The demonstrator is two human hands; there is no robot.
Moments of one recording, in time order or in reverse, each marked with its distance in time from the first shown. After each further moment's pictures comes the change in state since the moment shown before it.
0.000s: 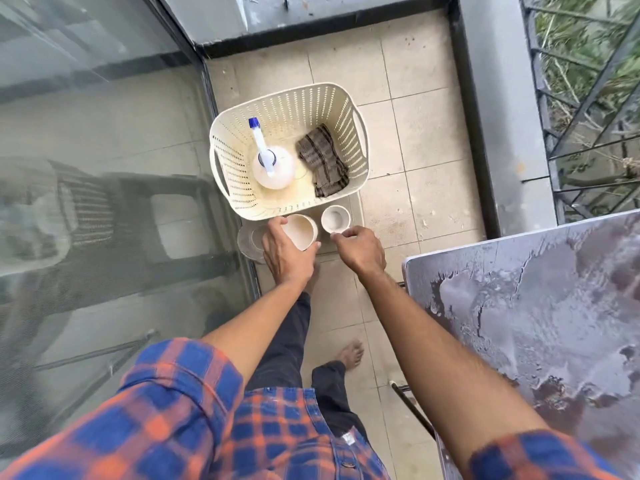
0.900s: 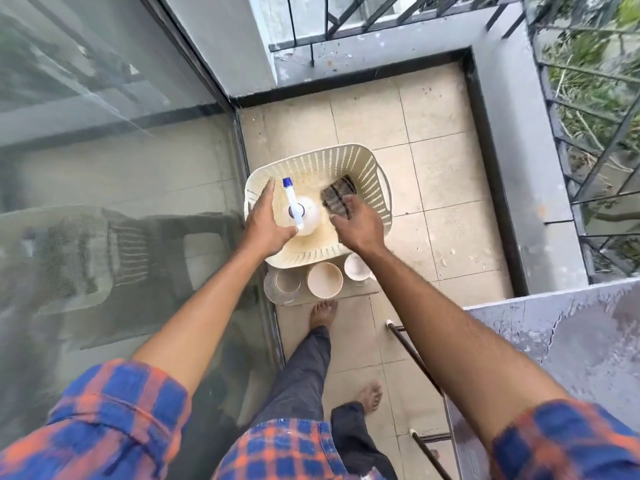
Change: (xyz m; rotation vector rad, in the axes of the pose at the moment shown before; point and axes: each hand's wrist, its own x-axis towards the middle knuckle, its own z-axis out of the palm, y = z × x) left_hand 0.142 0.054 -0.097 0.061 -0.333 0.118; right_hand 0.034 -0.125 -0.017 0.005 0.033 -0.401
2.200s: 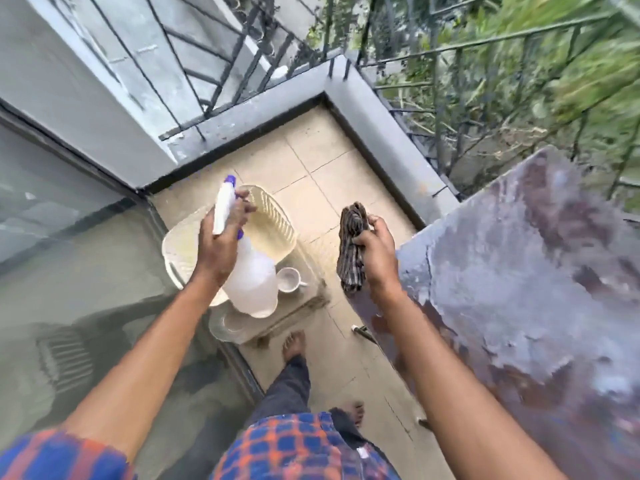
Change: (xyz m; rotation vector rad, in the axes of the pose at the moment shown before) left_hand -0.085 0.130 -0.003 -0.596 -0.150 0.429; right_hand -0.151 0.051 -0.137 0.949 0.401 0.139
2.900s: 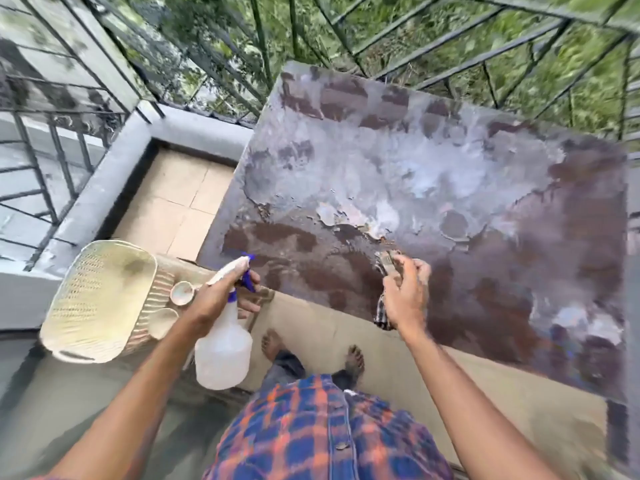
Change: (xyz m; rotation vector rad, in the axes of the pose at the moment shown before) left_hand -0.195 -0.021 0.163 0.423 -0.849 -0.454; right_hand -0.237 0.203 -0.289 -0.283 0.883 0.001
